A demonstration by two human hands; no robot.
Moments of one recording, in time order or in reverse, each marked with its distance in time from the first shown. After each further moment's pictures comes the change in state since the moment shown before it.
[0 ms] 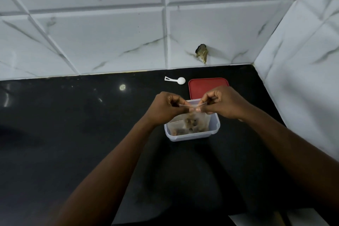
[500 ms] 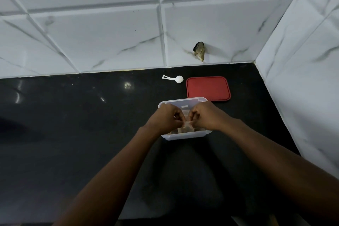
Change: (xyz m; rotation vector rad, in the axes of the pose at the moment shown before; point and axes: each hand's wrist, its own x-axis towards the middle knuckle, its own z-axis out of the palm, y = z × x) left_hand 0.003 -0.018 0.041 0.411 -0.097 -0.098; right_hand 0.020 0.045 0.042 -0.297 -0.213 0.018
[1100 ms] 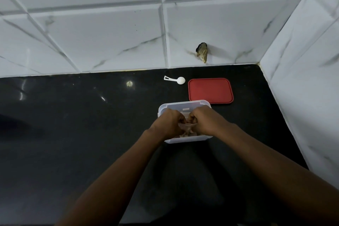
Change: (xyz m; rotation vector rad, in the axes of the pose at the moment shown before) left_hand 0.015 -0.005 0.017 0.208 -0.081 -0.036; right_hand 0.016 0.005 0.013 -0.154 0.037 0.011
